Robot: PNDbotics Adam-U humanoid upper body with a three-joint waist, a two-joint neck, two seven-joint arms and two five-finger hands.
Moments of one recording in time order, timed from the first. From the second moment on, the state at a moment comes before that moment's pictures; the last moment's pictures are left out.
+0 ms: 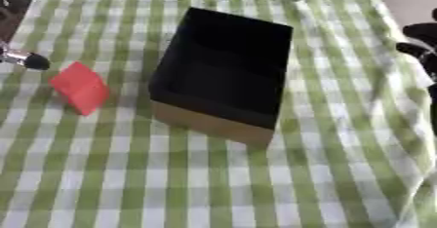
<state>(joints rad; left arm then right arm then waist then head) -0.89 0.83 -0.18 -1.27 -0.59 0.09 -0.70 -0.21 -0.45 0.03 -1.98 -0.16 -0.23 -0.25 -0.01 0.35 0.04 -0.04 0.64</state>
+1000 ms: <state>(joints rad) -0.95 0.79 -0.27 -1.26 -0.60 0.15 -0.85 -0.21 -0.45 0.03 -1.98 -0.16 -0.21 -0.25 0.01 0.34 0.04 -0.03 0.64</state>
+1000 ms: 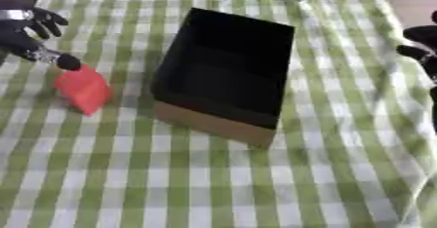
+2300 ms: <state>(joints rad) -0.95 0.74 -0.35 -1.16 -0.66 0.12 -0.90 -0.21 -0.45 0.03 -1.98 -0.16 -0.19 -0.24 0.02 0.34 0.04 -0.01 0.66</state>
